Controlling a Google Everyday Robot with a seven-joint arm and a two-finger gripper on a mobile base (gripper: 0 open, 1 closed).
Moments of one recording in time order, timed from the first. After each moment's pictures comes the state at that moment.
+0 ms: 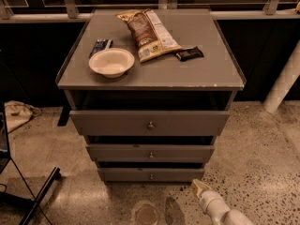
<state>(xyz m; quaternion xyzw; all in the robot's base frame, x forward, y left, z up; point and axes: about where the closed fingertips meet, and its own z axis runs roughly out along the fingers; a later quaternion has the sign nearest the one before) 0.513 -0.243 0.322 0.07 0.86 0.18 0.47</state>
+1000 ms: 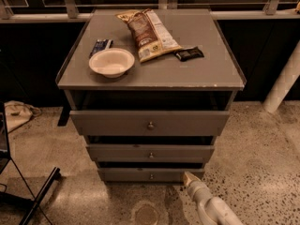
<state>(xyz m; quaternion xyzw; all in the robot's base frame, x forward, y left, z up) 0.592 -0.228 0.227 0.10 0.85 0.17 0.48</state>
